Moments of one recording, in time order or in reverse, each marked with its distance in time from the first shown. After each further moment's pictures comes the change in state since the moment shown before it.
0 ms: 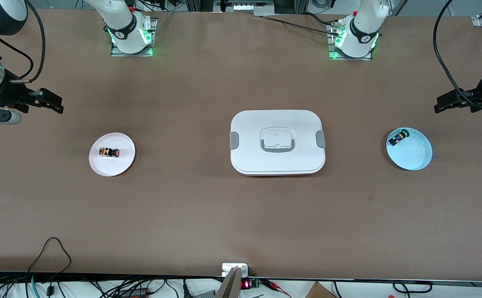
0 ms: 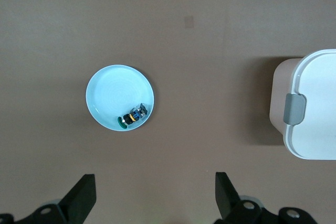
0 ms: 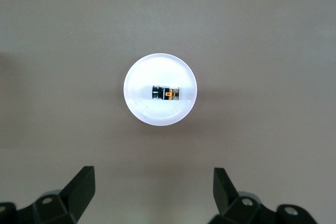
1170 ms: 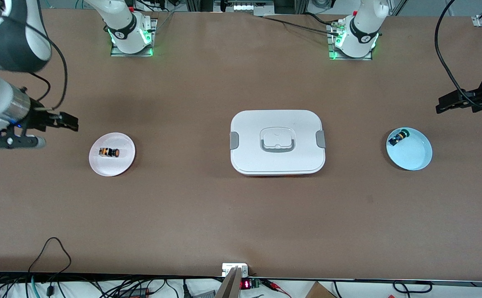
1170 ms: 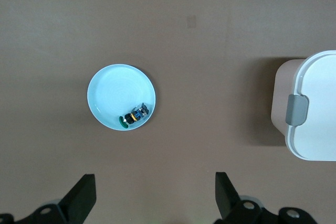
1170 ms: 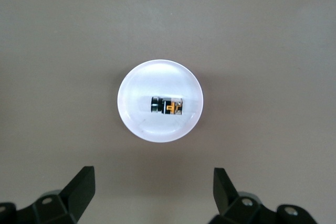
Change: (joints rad) left arm 0.008 0.002 0.000 0.000 0.000 0.000 0.000; right arm 0.001 0.177 0.006 -0.010 0.000 0.125 -0.010
